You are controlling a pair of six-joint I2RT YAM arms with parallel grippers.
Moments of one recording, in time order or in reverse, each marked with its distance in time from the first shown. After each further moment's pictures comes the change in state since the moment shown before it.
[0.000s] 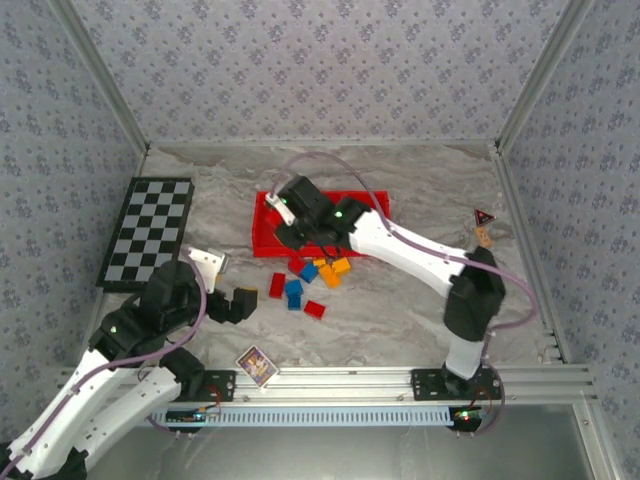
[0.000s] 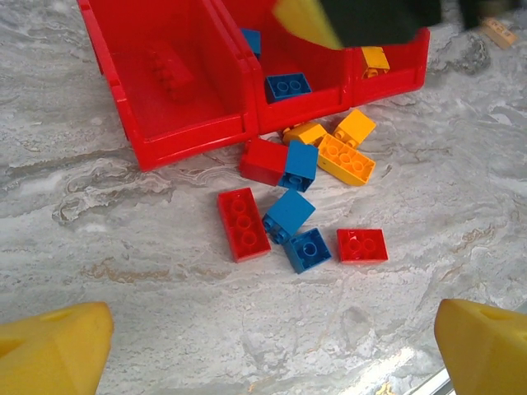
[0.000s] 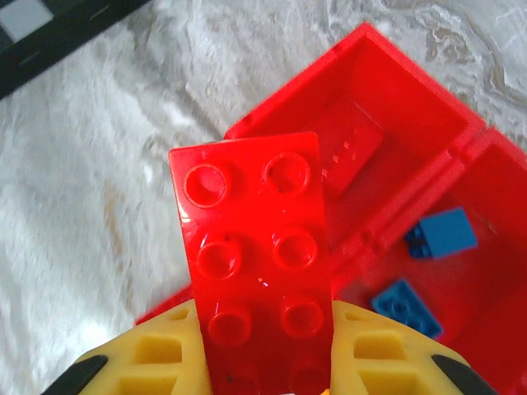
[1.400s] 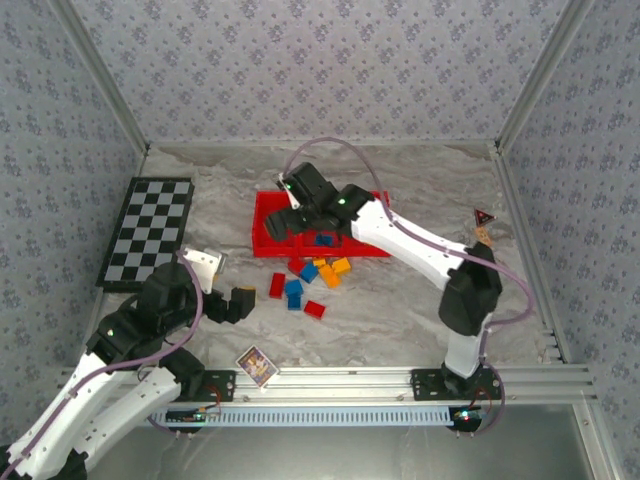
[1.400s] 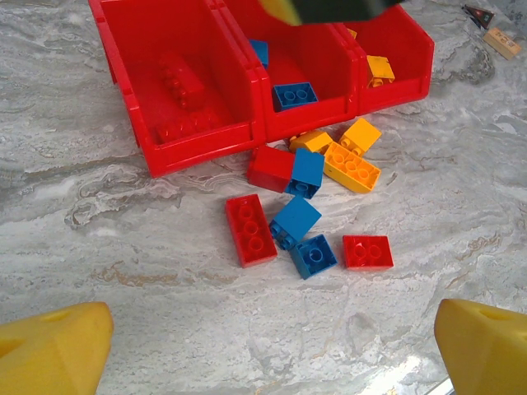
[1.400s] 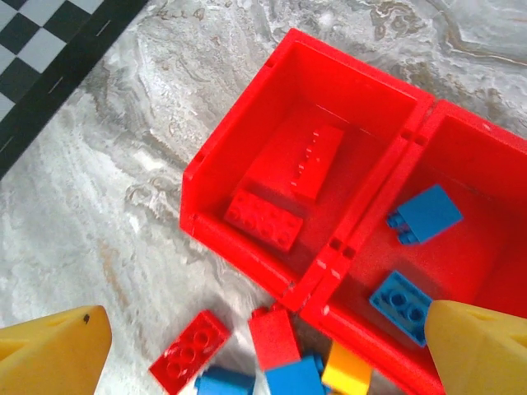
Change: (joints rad) left arm 0.000 -0.016 0.000 -0.001 -0.020 0.000; right arm -0.037 -0.035 0.019 -0.048 0.024 0.213
